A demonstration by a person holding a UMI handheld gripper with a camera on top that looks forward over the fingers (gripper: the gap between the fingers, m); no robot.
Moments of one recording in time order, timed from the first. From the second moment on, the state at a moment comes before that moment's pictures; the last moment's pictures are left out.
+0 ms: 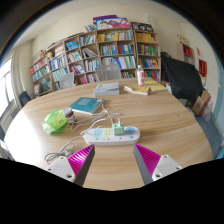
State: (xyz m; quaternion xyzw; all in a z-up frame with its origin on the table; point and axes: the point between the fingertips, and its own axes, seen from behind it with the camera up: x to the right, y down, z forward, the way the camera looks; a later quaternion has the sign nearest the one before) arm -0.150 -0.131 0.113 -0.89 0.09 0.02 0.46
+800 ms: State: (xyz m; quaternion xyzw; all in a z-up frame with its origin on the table) arm -0.114 0.011 0.032 -0.88 0.03 -0.01 0.47
